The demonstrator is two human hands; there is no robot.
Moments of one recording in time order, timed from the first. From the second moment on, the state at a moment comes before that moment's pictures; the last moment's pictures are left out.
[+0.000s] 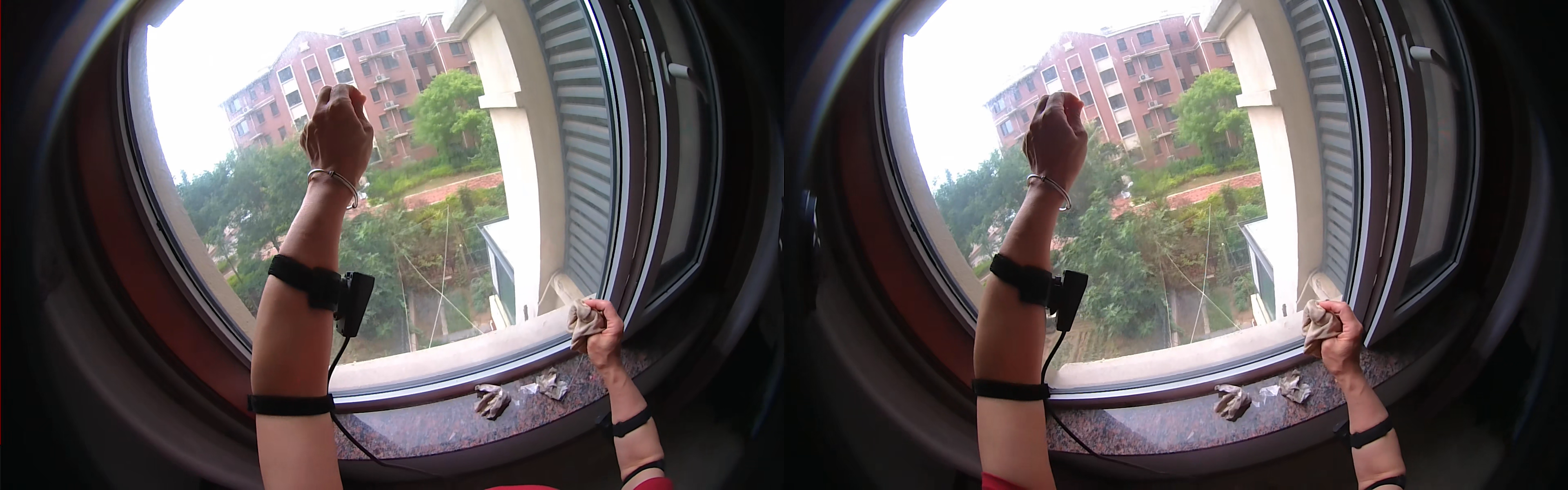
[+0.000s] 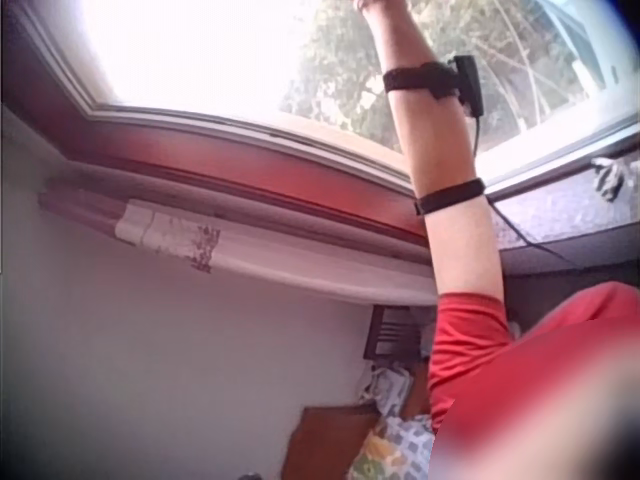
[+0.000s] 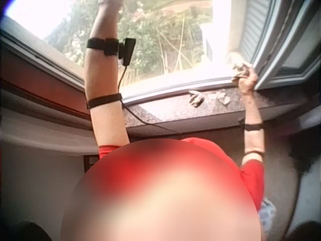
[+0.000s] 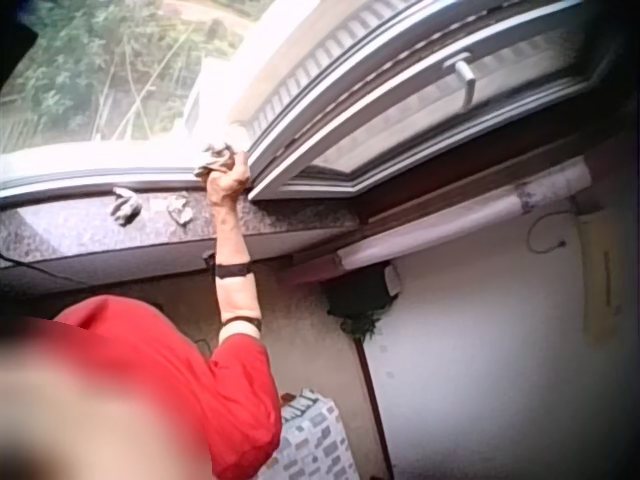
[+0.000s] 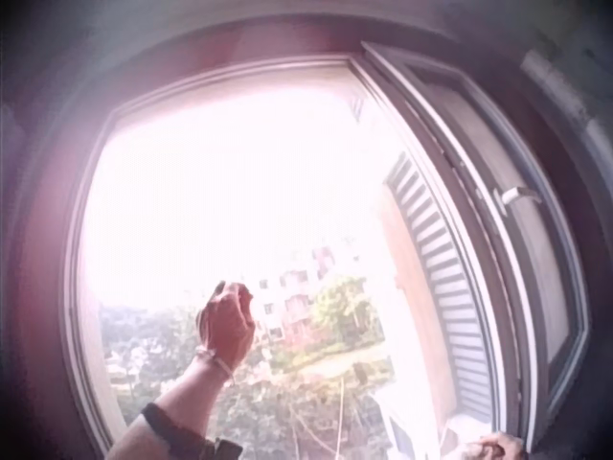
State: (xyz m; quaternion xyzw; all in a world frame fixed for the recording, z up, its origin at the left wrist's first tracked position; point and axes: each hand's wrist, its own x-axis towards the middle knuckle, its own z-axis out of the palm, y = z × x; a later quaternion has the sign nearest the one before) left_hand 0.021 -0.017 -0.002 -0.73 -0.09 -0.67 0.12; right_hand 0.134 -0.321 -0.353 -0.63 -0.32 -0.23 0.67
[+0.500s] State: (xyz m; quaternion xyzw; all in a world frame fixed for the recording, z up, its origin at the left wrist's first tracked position) left_hand 0.011 -0.033 -0.103 -0.82 0.16 -0.55 0.03; right_hand 0.134 -0.328 -0.381 -0.63 -0.29 -0.18 0.69
